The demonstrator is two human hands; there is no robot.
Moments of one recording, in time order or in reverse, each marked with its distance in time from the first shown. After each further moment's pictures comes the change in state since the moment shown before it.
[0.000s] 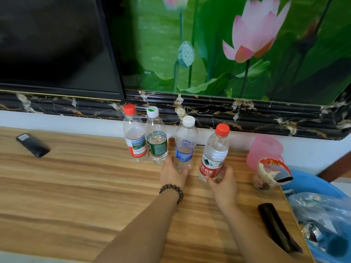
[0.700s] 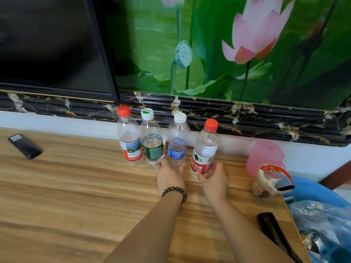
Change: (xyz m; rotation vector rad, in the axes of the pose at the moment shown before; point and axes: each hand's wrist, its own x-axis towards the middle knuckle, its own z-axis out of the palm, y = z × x) left_hand 0.005 0.015 0.013 0.018 0.151 -0.125; right_hand 0.030 -0.004 0.029 -0.033 -0.037 0.022
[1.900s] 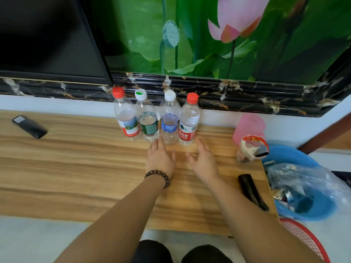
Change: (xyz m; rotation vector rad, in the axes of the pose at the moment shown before) left_hand -0.036 -0.004 -0.051 0.448 -0.213 0.265; right_hand -0.049 -0.039 -0.047 -0.311 -0.322 -0.158
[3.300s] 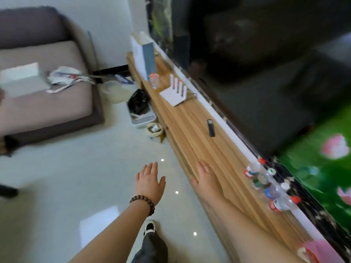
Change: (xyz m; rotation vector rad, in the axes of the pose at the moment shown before) left_hand -0.420 0.010 -0.450 0.033 0.303 -0.880; right_hand -0.287 -0.413 -0.138 -0.362 -0.797 -0.870
